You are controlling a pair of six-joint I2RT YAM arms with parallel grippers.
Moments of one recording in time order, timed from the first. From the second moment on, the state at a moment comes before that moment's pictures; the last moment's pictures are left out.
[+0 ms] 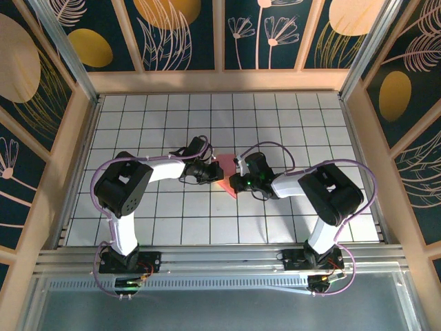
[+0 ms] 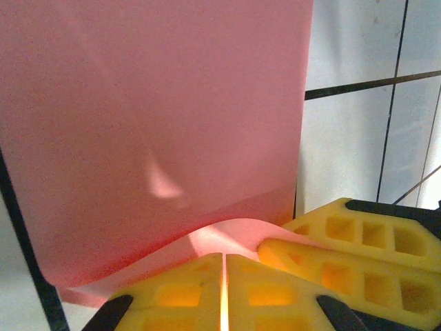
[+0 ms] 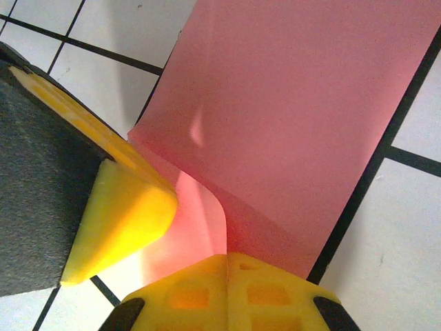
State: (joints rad) left arm -0.61 1.91 1.04 -0.14 0.49 -0.76; right arm 0.65 1.73 0.65 0.31 -0.29 0.34
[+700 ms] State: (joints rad) left arm -0.61 1.91 1.02 -0.13 0.47 -0.76; right arm 0.65 1.74 0.66 0.30 -0.31 0.34
